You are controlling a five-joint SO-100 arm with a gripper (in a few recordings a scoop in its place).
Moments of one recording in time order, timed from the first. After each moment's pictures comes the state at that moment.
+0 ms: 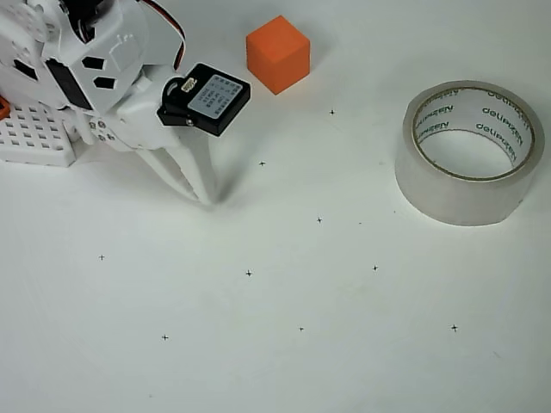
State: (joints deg) arm -0.3 179.9 179.6 73.6 -7.7
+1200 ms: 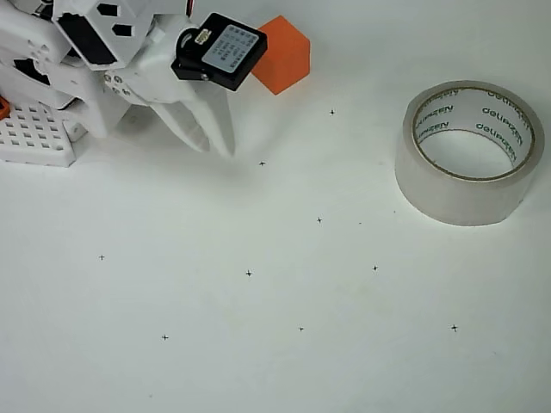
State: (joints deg) arm -14.7 168.7 159.5 75.8 7.5
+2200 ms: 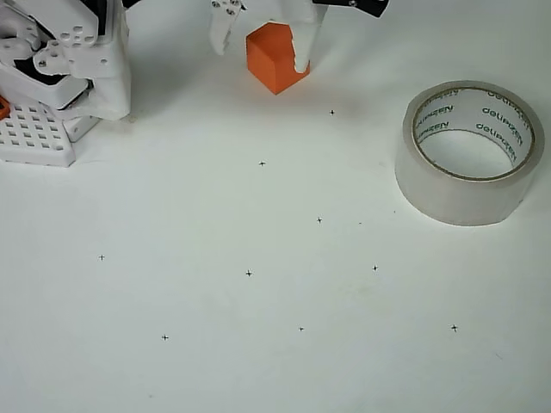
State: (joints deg) arm -43.0 120.1 125.5 71.7 23.4
